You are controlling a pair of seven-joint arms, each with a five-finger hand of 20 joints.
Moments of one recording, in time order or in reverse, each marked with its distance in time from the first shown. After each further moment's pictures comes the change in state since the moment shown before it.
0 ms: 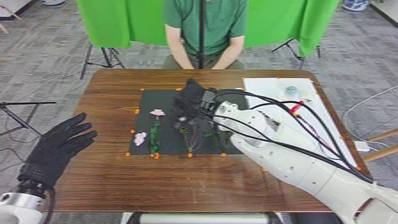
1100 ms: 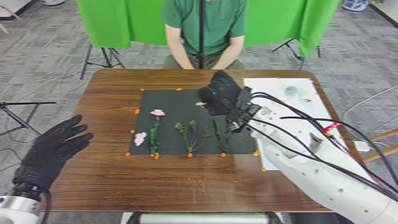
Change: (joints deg) left arm 1.3 -1.0 -1.4 -0.2 0.0 -0.3 -0.1; right arm -12.2 11.7 11.3 -16.6 8.6 8.7 -0.4
